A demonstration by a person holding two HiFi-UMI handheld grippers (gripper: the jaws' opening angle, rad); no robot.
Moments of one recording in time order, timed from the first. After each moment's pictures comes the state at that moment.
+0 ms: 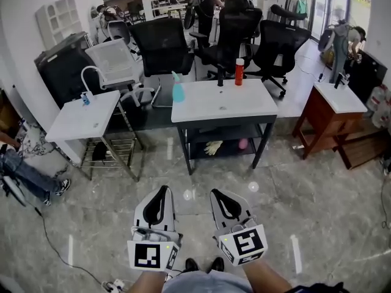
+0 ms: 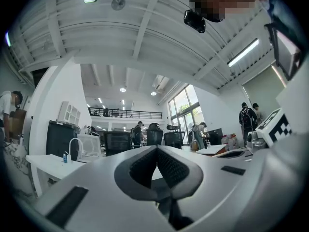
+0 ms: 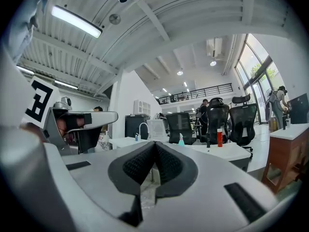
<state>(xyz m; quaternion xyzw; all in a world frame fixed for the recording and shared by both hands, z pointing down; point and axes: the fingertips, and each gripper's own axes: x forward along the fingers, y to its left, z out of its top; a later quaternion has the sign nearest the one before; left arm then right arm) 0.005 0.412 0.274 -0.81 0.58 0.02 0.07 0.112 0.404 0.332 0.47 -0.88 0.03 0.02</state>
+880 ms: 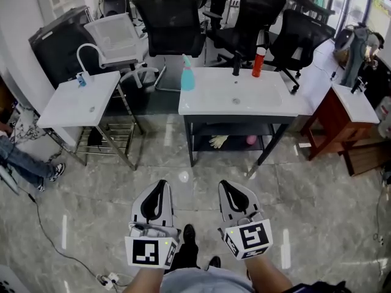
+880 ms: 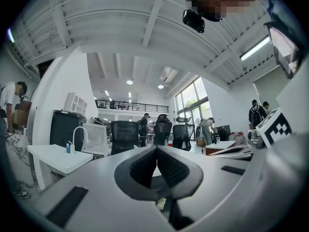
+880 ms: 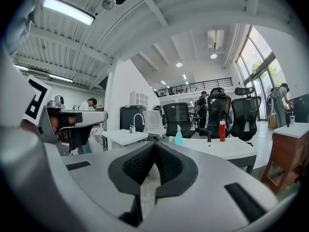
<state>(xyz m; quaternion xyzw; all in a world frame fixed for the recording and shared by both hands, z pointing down) -0.046 0.281 0.328 -0.79 0.61 0.00 0.02 0.088 0.262 0.382 0.47 -0.88 0.05 0.06</state>
